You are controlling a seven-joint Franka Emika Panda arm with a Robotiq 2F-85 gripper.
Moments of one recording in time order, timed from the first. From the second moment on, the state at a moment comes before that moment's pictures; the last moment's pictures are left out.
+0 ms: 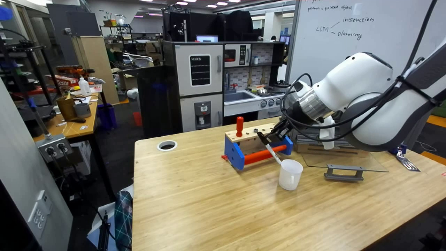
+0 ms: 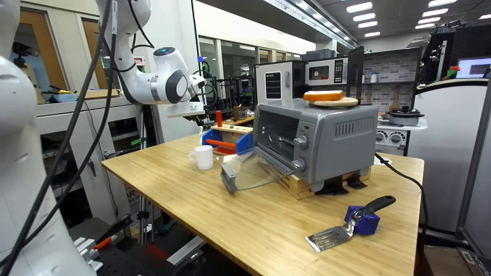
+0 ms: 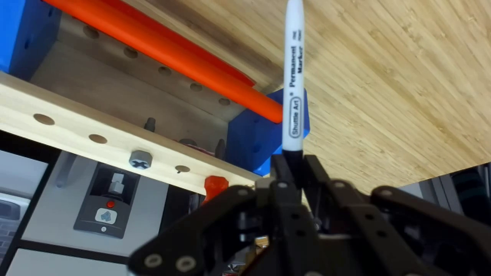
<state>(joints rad) 0.07 0.27 0.27 -2.37 -0.06 3.31 -0.20</state>
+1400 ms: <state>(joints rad) 0.10 0.27 0.22 -2.45 -0.07 3.34 -0.08</state>
